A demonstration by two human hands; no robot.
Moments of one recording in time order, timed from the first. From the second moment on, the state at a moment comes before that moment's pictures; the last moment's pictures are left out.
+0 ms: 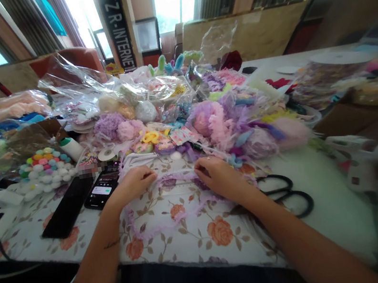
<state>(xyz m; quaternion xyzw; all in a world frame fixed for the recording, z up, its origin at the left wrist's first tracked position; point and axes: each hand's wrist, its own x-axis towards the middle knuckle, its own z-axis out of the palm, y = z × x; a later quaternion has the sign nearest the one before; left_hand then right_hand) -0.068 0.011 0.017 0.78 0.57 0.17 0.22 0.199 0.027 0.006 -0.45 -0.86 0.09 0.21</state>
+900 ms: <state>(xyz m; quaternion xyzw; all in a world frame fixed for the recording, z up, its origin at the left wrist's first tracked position) -0.059 0.014 0.003 0.77 0.59 0.17 0.18 0.185 0.026 -0.008 -0.40 -0.89 0.05 0.19</state>
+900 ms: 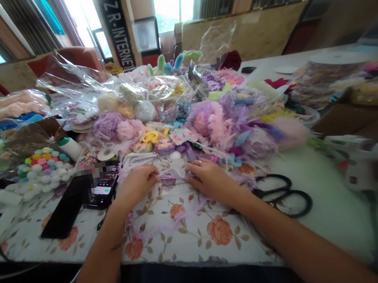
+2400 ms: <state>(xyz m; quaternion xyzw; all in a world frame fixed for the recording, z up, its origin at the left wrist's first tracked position) -0.033 0.020 -0.008 0.82 0.51 0.23 0.17 0.201 0.026 0.010 -0.47 -0.87 0.06 0.15</state>
